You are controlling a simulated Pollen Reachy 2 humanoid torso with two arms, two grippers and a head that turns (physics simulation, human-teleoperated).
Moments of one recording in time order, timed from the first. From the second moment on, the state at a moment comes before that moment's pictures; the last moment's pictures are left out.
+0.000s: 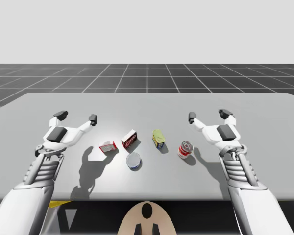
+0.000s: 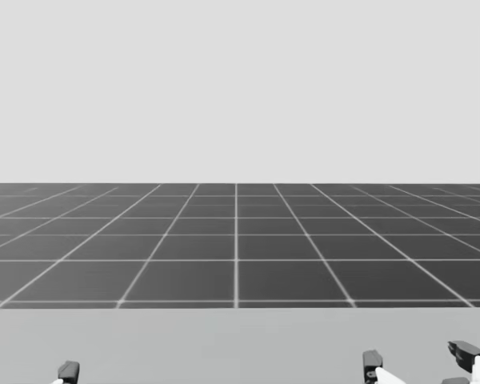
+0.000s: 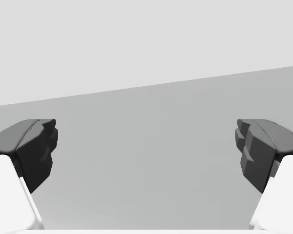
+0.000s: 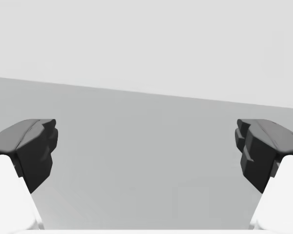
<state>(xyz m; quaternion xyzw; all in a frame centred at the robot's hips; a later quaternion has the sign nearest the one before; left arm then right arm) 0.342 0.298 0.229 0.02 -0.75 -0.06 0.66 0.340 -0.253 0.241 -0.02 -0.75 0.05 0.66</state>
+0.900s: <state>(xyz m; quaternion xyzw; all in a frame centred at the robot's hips) 0.342 0.300 0.230 0.01 -0.74 -0.06 0.67 0.343 -0.254 0.238 -0.06 -0.75 0.04 0.66</state>
